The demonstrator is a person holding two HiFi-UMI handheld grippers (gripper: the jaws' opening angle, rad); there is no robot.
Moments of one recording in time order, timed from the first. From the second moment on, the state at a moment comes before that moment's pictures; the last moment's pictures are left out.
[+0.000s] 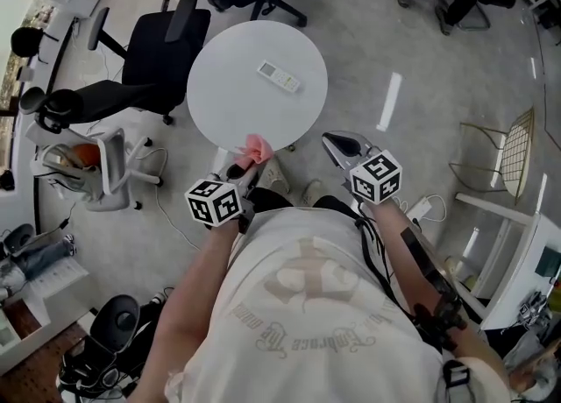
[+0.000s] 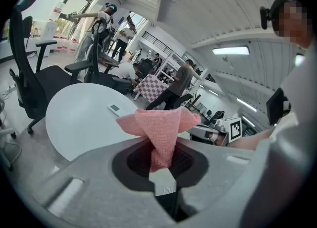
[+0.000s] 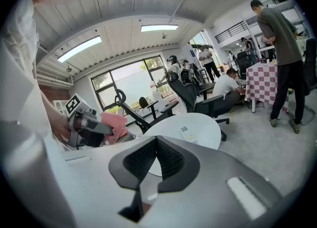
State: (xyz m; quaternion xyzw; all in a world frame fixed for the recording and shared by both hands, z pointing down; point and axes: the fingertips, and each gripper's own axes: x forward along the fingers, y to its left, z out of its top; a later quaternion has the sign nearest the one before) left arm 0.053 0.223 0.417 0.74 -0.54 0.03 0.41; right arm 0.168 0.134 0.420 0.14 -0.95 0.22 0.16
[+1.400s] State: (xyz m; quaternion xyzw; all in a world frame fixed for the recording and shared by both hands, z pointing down) left arm -0.040 0.074 0.470 0.78 -0.42 0.08 0.47; right arm 0.070 0.022 0.495 0.22 -0.90 0.19 0.32
